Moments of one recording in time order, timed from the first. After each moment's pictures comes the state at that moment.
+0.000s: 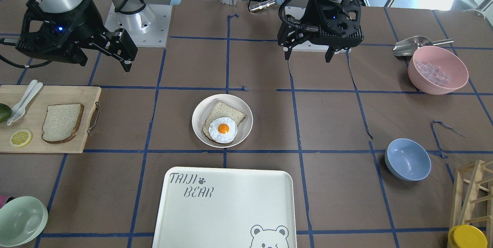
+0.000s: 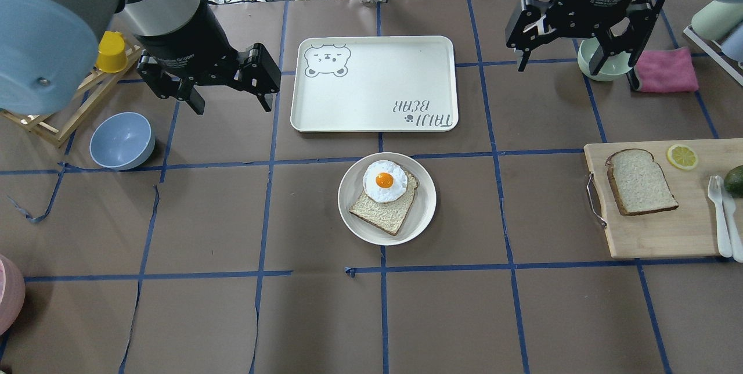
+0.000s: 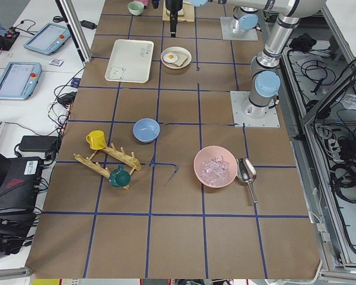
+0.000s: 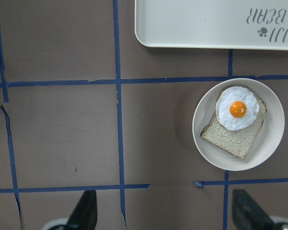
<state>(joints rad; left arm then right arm) -1.68 -1.55 -1.54 -1.61 1.54 -0.10 1.57 -1.51 1.43 -1.44 -1.58 0.13</state>
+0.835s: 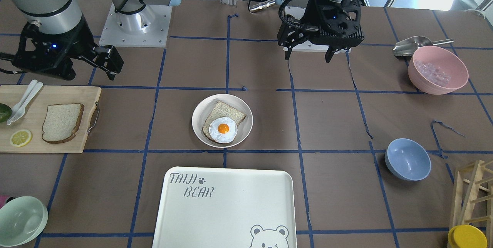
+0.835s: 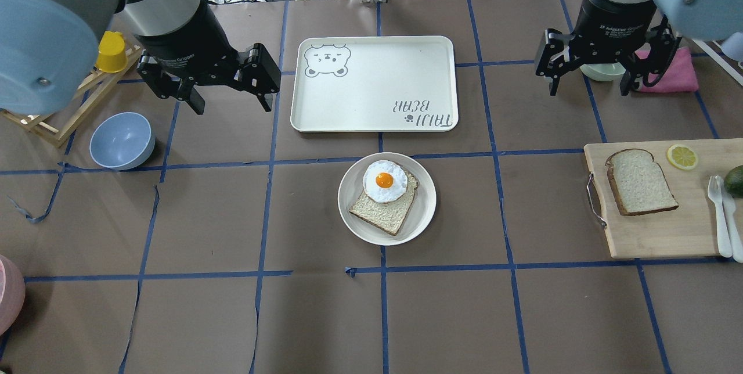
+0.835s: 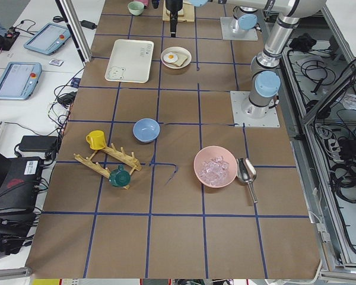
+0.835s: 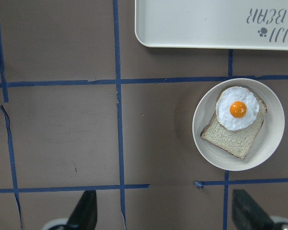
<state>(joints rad) -1.68 -1.55 -1.54 -1.61 1.54 -0.10 1.51 -1.50 1.58 -1.58 -1.73 0.15</state>
